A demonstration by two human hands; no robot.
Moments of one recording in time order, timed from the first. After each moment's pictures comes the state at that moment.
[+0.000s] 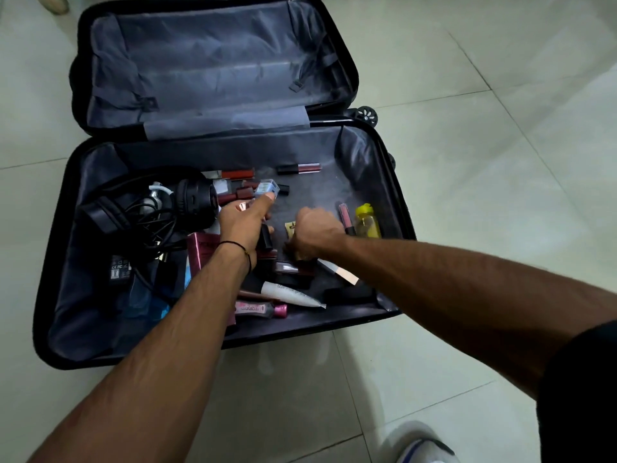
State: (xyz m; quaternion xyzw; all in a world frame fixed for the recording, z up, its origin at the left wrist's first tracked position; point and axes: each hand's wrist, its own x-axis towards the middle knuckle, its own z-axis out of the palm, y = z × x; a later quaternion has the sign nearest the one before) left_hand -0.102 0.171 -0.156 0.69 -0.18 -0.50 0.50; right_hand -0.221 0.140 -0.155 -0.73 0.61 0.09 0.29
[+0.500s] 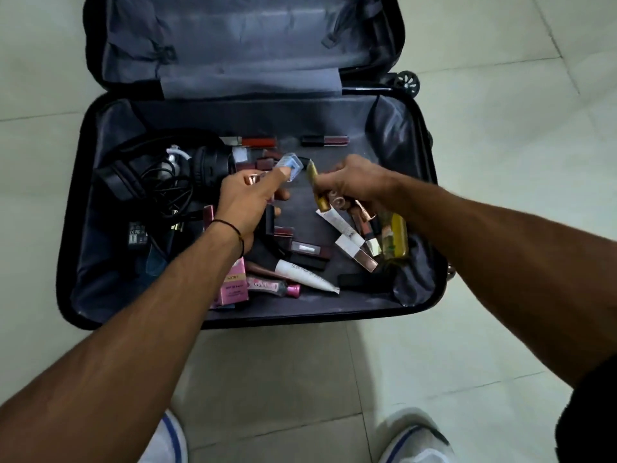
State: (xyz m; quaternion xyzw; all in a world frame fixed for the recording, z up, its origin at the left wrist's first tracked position) left_hand -0.081 0.180 -0.136 0.69 -0.23 -0.52 0.44; right_hand -0.250 0.096 -0.117 -0.60 0.53 0.01 0.59
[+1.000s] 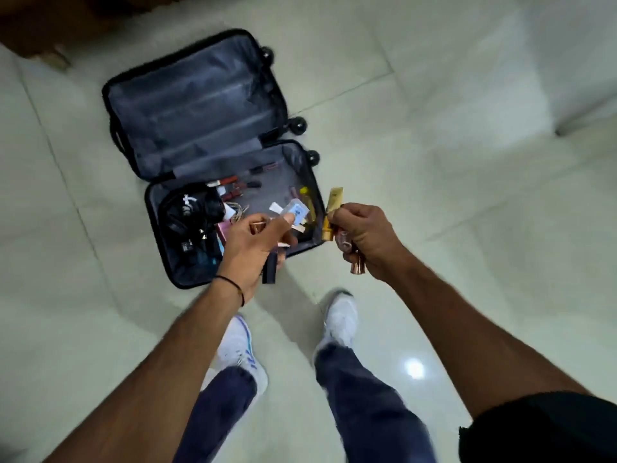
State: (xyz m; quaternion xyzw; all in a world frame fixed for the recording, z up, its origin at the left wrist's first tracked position) left_hand -0.193 0.270 0.279 0.65 -0.28 -0.64 0.31; right_hand -0.378 0.257 0.280 -0.26 0.63 -0.28 0.68
